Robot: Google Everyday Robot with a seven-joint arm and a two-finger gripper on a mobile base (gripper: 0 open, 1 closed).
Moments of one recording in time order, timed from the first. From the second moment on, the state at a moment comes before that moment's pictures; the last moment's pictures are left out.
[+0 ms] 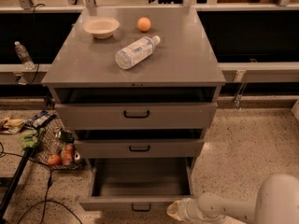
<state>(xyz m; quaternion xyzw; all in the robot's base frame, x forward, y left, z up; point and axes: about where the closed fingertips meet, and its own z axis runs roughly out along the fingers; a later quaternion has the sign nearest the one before) 0.448 -0.111 0.155 -0.53 0.78 0.19 0.27</state>
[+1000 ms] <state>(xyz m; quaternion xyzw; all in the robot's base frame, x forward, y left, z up) 0.519 -0.117 0.137 -0.55 0.76 0.07 0.33</state>
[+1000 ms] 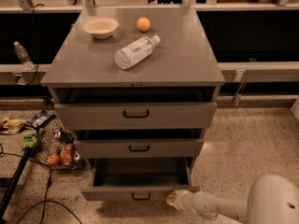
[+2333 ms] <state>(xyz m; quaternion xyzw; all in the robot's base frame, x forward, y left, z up) 0.578 -0.125 0.125 -0.56 0.74 0.06 0.37</state>
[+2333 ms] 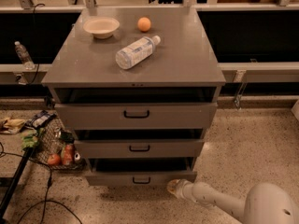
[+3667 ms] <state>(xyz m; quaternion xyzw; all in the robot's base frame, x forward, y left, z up) 0.651 -0.146 0.145 -0.57 0.70 0.08 0.42</state>
